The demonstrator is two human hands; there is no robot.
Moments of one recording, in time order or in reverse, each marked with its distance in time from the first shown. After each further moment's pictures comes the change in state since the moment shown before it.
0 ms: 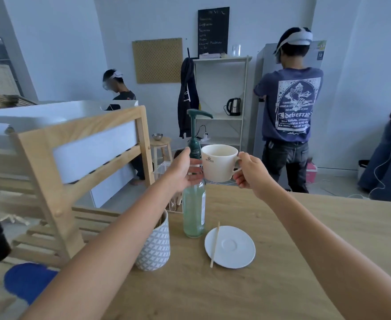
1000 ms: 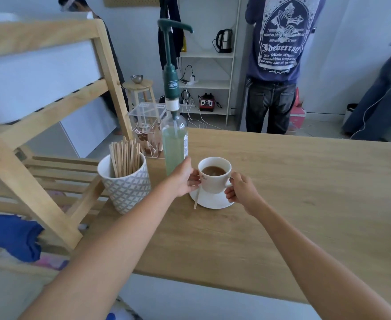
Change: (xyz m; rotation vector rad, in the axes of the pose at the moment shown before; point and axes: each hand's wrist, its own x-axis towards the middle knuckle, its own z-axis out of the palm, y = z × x) left_hand 0.040 -0.172 0.022 0.045 -0.016 -0.373; right_hand -0.050 0.186 -0.009 -0.038 -0.049 0.279
